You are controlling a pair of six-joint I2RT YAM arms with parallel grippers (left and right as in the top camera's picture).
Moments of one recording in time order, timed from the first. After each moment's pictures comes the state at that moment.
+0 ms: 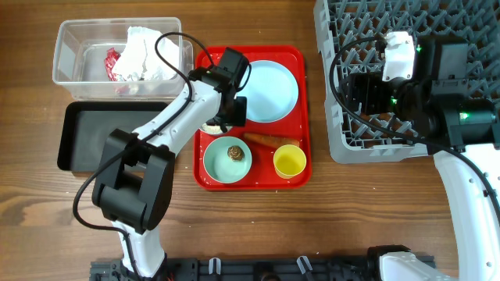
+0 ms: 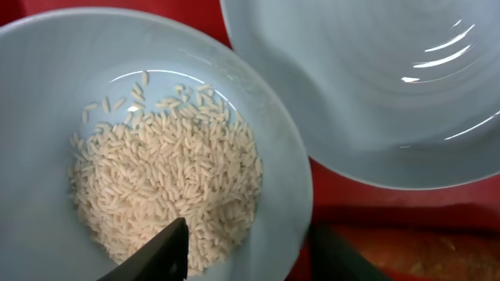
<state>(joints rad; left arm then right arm) -0.45 1.98 1.44 -0.85 0.00 -0.36 0.07 1.31 1.39 -0.93 -0.24 0.01</state>
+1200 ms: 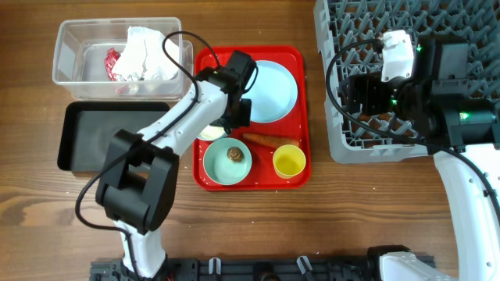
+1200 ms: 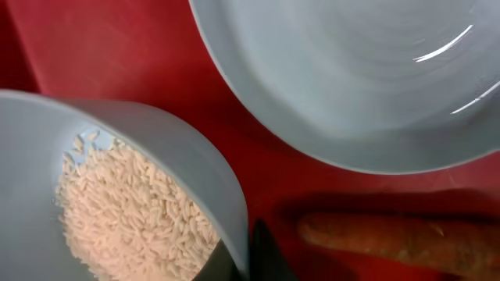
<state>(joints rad) -0.48 1.98 1.48 -0.90 -0.03 -0.36 0.07 1.31 1.39 -0.93 -0.24 -0.07</state>
